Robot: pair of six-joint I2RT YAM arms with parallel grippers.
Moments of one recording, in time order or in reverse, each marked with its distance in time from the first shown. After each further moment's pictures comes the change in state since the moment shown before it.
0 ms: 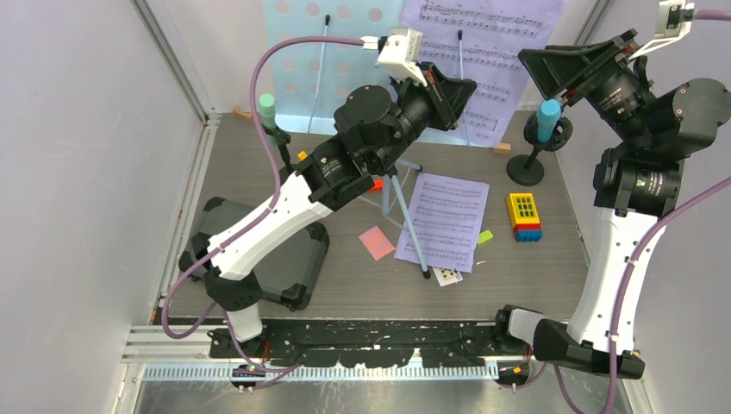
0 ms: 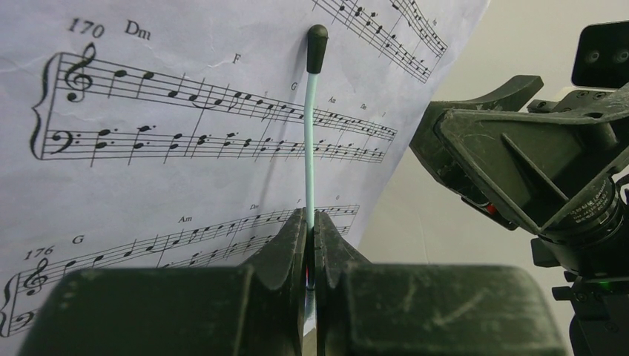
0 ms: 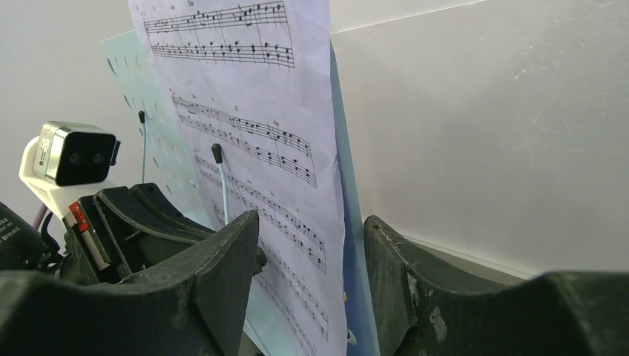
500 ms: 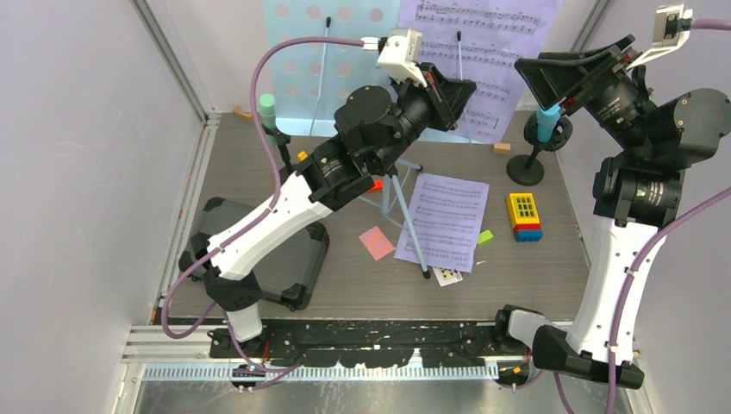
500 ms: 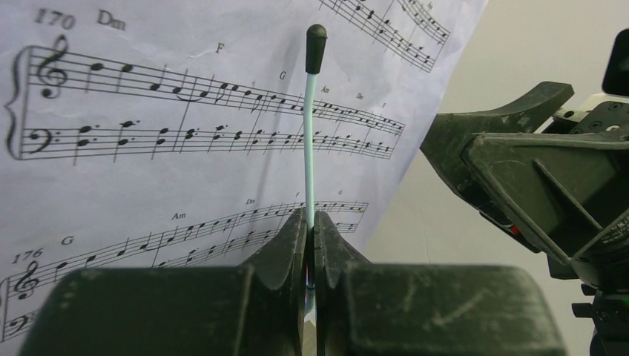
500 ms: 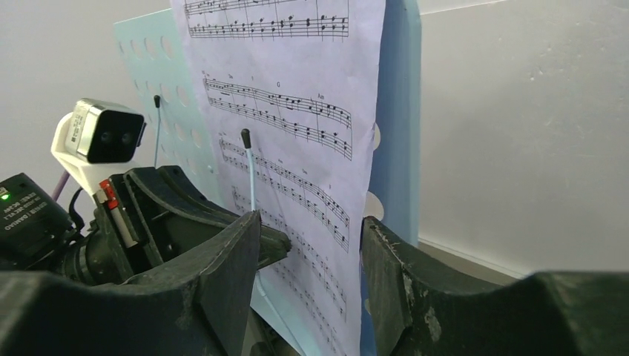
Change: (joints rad) left arm 0.001 -0.005 -0.011 0.003 0.003 -0.003; right arm -0.001 -0.037 -0.021 -0.016 -0.019 -0.037
